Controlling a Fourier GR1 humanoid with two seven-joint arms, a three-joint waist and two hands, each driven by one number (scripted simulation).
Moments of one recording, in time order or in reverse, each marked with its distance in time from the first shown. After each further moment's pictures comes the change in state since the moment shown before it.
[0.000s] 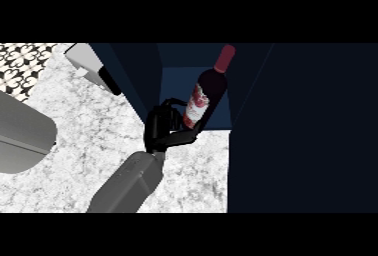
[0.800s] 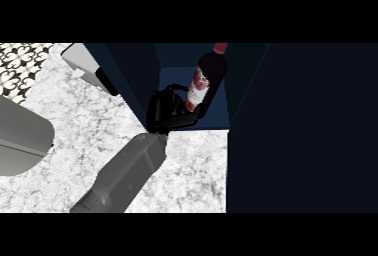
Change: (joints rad) left arm -0.216 0.000 -0.026 0.270 0.200 -0.112 -0.067; right arm 0.000 -0.018 -0.036 0.012 -0.057 0.018 0.003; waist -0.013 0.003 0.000
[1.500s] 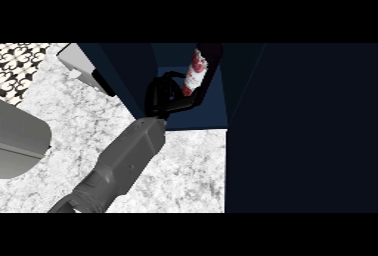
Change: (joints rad) left arm -0.165 0.000 0.025 0.201 0.075 -0.014 0.028; right arm 0.004 0.031 0.067 0.011 0.071 0.003 -0.036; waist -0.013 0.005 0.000
